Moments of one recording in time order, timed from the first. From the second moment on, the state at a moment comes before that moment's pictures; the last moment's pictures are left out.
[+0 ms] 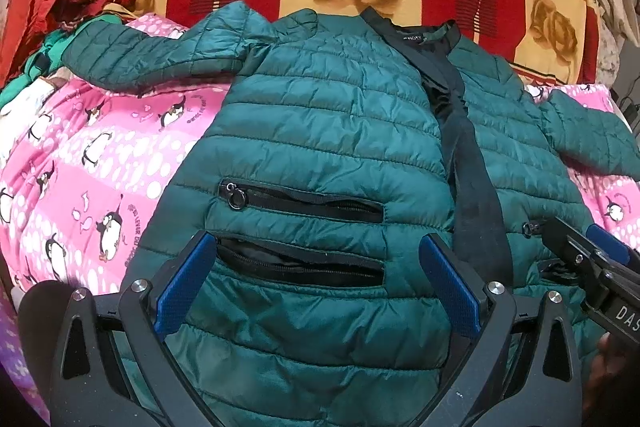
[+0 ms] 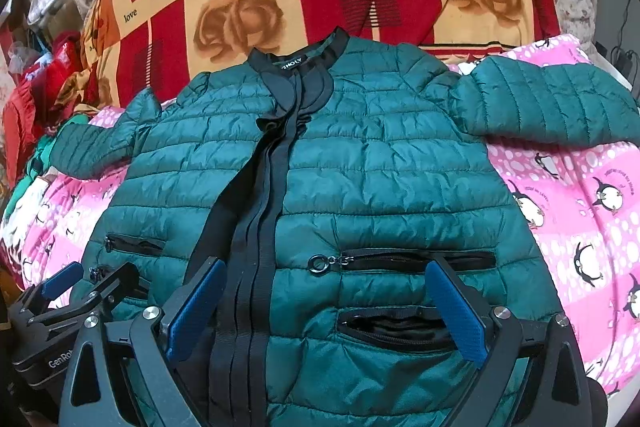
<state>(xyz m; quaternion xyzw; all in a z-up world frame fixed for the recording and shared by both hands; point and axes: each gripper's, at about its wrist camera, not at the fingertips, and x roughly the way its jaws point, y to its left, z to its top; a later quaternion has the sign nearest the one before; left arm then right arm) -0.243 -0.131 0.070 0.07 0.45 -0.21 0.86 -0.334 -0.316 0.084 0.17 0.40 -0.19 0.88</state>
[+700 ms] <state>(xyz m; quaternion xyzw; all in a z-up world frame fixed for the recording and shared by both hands) -0.228 -0.133 0.067 0.07 0.46 -0.20 0.87 -0.321 -0.324 0.081 0.21 0.42 -0.17 0.87</state>
